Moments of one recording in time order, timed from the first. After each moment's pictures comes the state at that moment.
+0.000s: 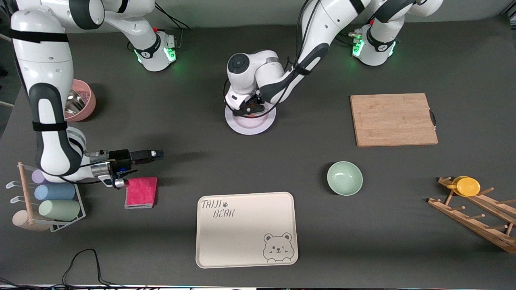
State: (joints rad) left arm -0.65 0.72 -0.48 -1.72 0.31 2.31 -1.41; right arm 0.08 0.64 -0.27 -1.84 1.20 1.47 -0.76
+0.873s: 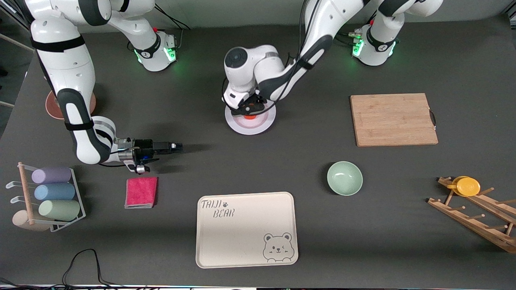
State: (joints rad) left arm -0.63 0.59 -0.48 -1.67 0.32 2.17 -1.41; right arm 0.17 0.58 -0.26 -2.12 1.38 1.63 -0.89
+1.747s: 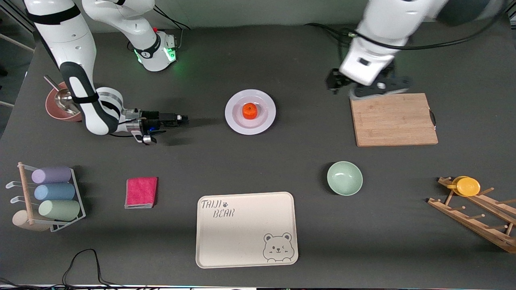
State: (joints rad) left arm -0.03 -0.04 -0.40 -1.67 -0.03 1.52 -0.61; right arm 0.24 0.38 -0.26 -2.50 1.49 1.69 -1.04
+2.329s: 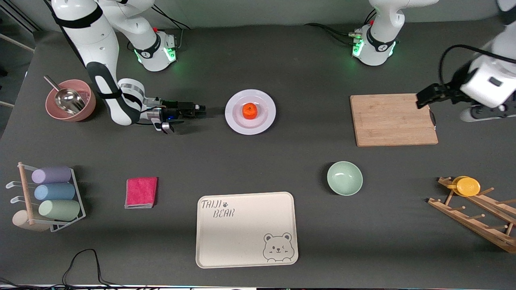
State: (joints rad) left arm 0.01 -0.04 -0.08 -1.65 -0.04 1.51 -0.19; right arm 0.40 0.41 -0.26 -2.61 1.72 1.71 -1.21
